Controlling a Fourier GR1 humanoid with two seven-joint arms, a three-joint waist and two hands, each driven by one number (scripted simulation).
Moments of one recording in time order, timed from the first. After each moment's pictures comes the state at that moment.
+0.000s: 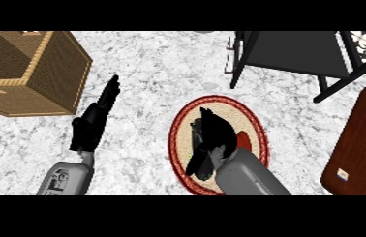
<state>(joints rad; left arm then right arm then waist) -0.18 0.14 -0.10 -1.42 -0.07 0.05 0.02 -0.45 -0.01 0.56 -1.33 0.48 0.12 1.10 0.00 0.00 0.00</state>
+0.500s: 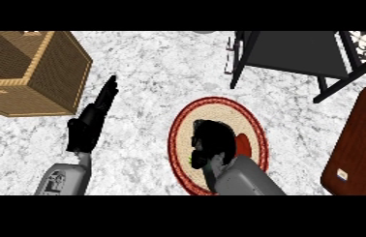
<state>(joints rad) -0.17 0.14 -0.08 -1.44 -0.08 0.03 0.02 -0.41 -0.02 0.60 -1.33 0.54 0.17 1.05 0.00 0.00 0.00</state>
